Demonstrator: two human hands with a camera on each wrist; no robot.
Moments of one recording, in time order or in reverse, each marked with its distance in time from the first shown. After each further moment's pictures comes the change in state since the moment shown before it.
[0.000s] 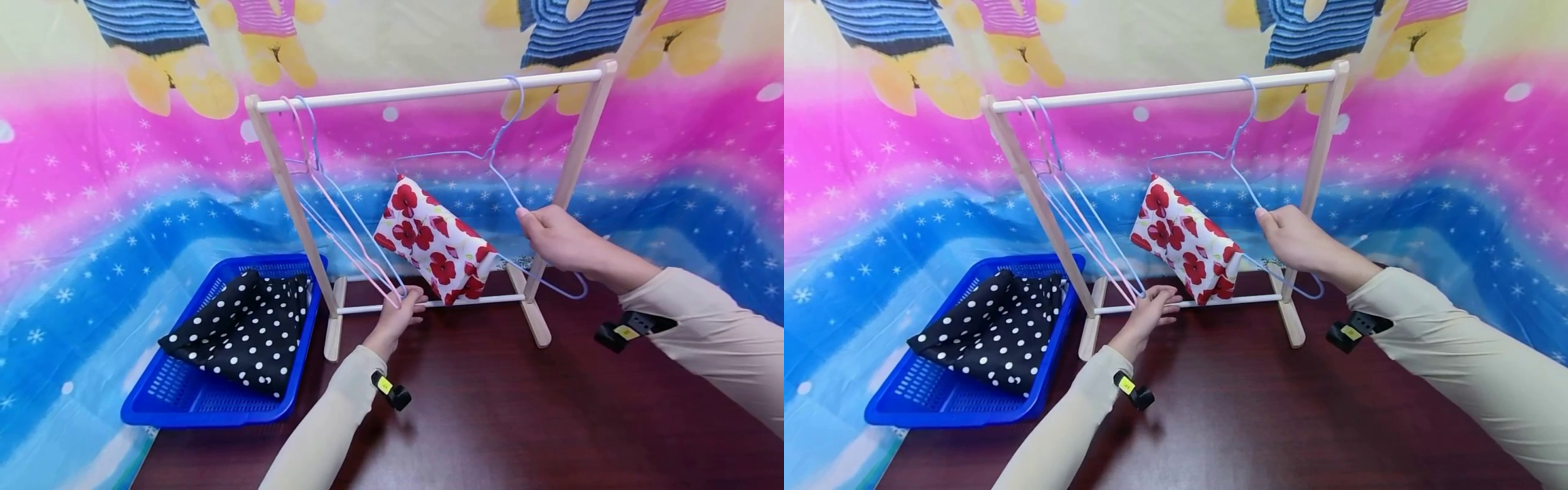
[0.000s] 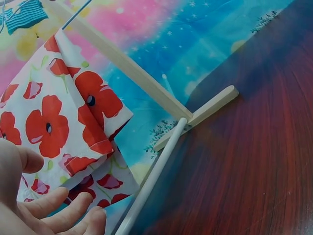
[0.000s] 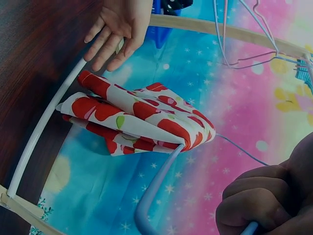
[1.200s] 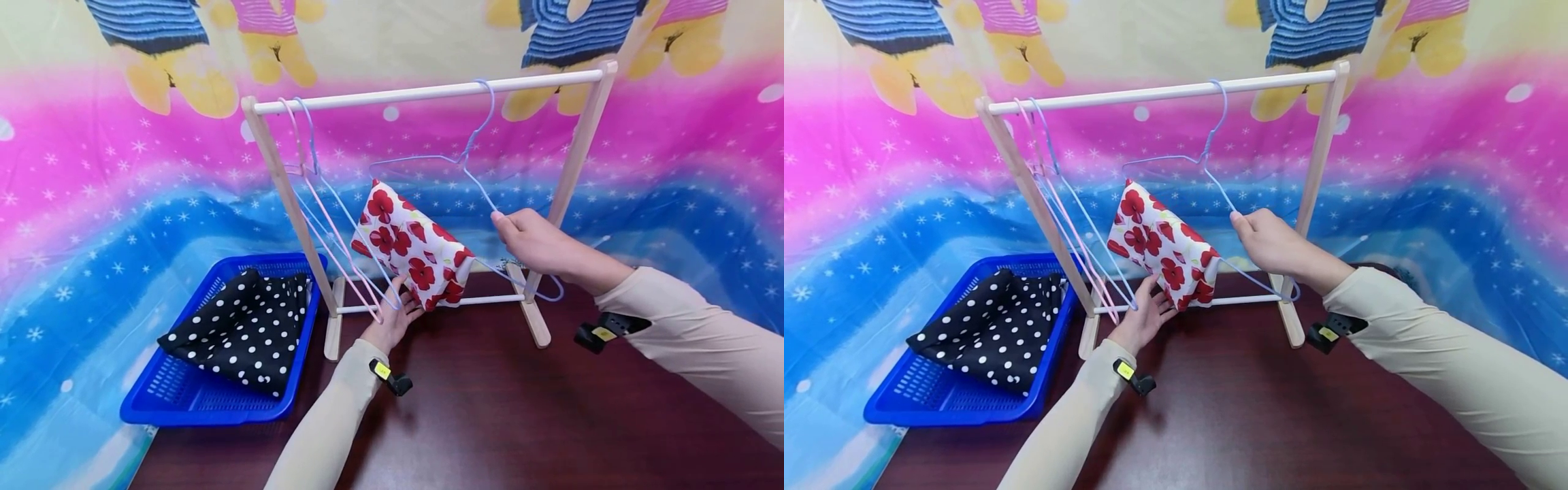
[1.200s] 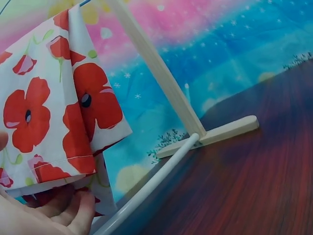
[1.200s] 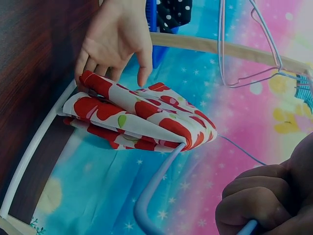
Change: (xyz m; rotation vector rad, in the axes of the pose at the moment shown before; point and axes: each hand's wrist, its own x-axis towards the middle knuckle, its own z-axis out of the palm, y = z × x) left_hand 0.018 0.003 -0.005 -0.491 -0.097 -0.175; right_hand 0.005 -0.026 0.015 0.034 -0.091 -0.002
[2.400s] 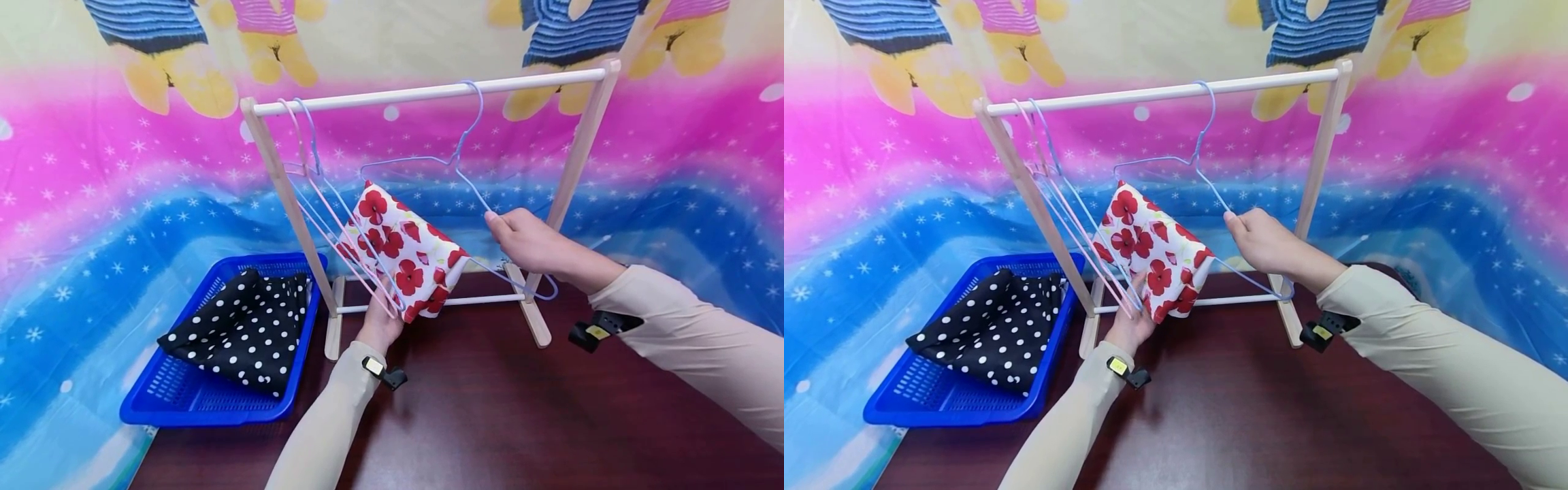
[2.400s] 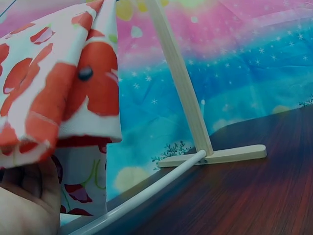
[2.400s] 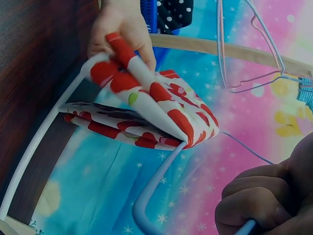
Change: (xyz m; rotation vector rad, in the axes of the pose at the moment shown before) left_hand 0.003 0.001 -0.012 -0.361 -0.006 0.068; right_hand 0.004 -0.006 0.003 0.003 -0.031 -0.006
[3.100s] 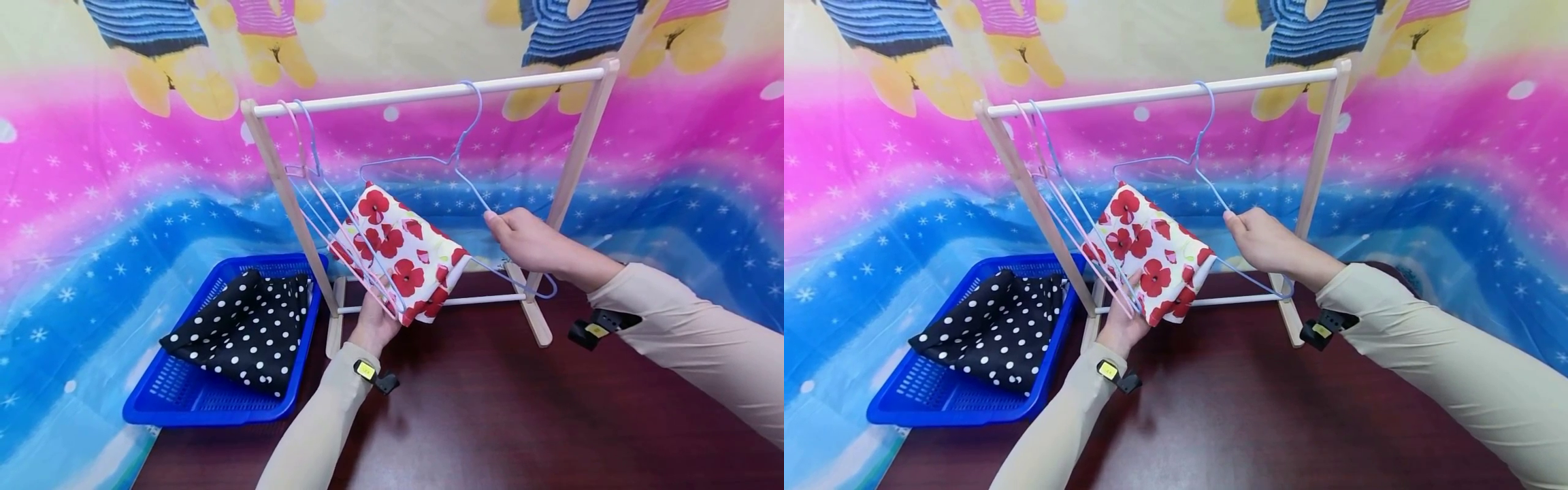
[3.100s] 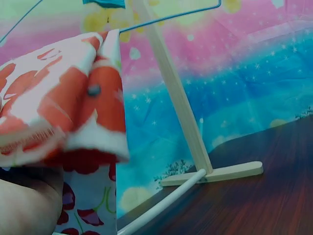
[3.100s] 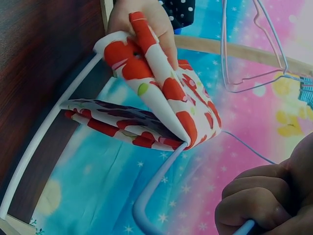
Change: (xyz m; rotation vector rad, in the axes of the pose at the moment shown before) left_hand -0.022 0.014 0.007 0.002 -0.048 0.009; right_hand 0.001 0.001 0.000 -0.021 0.007 -0.005
